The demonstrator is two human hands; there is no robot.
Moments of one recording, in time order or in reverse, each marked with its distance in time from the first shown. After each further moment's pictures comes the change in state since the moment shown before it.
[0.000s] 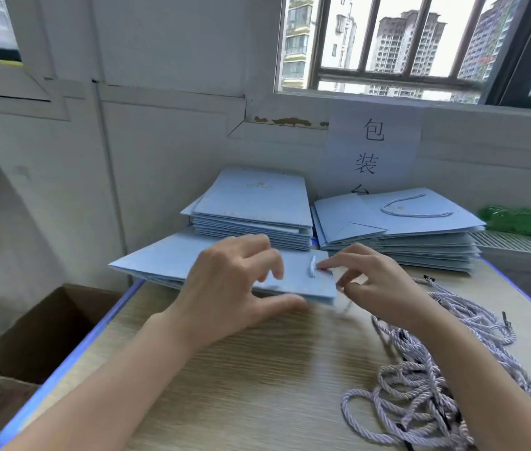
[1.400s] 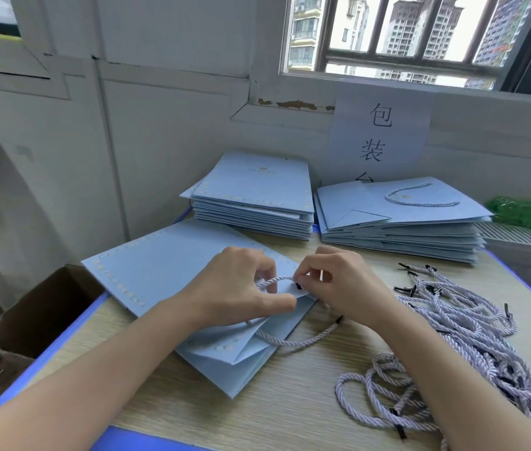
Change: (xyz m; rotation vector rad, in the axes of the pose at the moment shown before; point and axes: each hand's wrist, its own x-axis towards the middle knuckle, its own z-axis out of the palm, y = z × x) left_hand -0.004 0.000 0.016 -0.242 -0.498 -0.533; right_hand 0.010 -0.004 0.036 -0.107 0.002 -0.117
